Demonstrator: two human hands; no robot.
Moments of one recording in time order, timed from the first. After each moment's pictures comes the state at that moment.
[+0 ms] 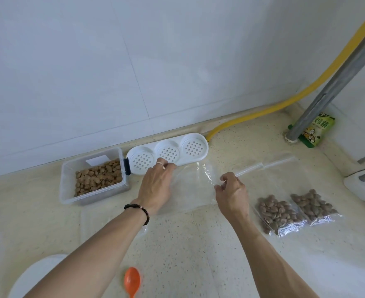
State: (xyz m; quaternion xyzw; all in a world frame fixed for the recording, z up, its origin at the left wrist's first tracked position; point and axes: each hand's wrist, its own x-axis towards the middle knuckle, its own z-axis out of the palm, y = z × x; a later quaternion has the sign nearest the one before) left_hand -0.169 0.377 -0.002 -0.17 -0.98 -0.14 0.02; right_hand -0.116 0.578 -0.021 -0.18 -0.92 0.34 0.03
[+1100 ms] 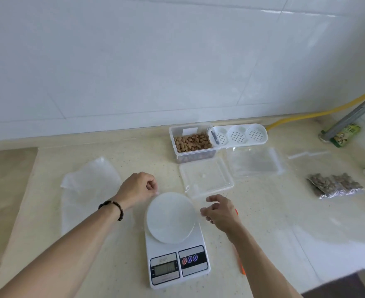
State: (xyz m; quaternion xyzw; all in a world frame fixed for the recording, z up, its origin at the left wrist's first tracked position) left_hand -0.039 0.017 0.024 -0.07 -0.93 -0.32 -0.16; right_hand 0.033 0.278 0.013 -0.24 -0.81 0.51 -0.19
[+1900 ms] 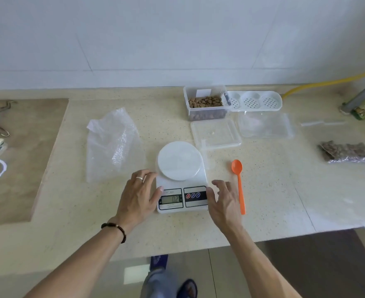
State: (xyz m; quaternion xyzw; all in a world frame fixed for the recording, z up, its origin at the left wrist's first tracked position) left_hand 0.160 0.022 -0.019 -0.07 -0.97 -0.24 0.05; right_hand 0.167 0.262 -0.018 -0.06 -0.93 0.35 0.02
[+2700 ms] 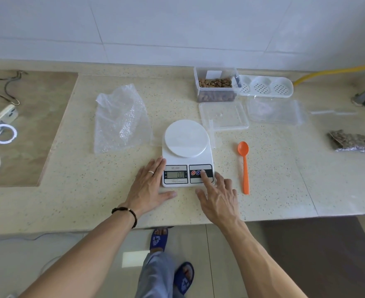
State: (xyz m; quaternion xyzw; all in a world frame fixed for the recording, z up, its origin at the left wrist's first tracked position) left_hand 0.201 0.031 -0.061 -0.07 -0.97 -0.22 -0.10; right_hand 0.206 0.253 -0.035 0.04 -0.98 0.10 -0.14
